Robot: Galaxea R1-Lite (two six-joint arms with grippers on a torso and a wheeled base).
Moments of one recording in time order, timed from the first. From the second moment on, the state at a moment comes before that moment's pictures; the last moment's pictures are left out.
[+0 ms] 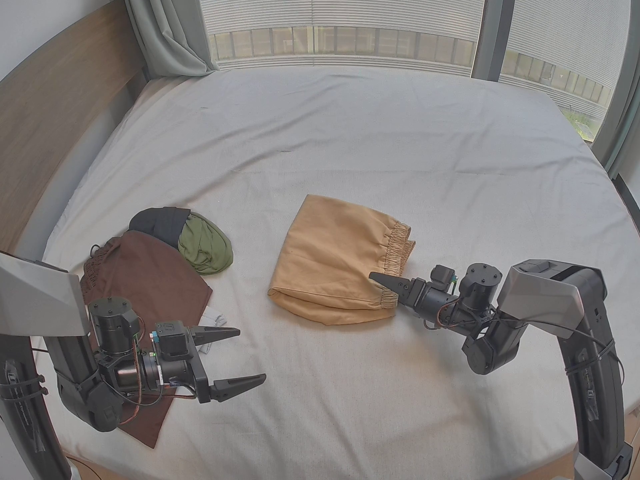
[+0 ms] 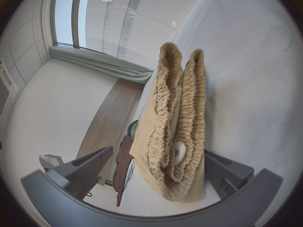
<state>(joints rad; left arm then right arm) -0.20 2.15 -0.25 -1.54 -0.83 0.20 0.30 2.63 -1.07 -1.54 0.62 0.89</state>
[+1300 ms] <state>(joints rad) -0.20 2.16 -0.26 -1.54 -0.83 0.20 0.27 2.53 -1.28 -1.30 0.61 0.76</state>
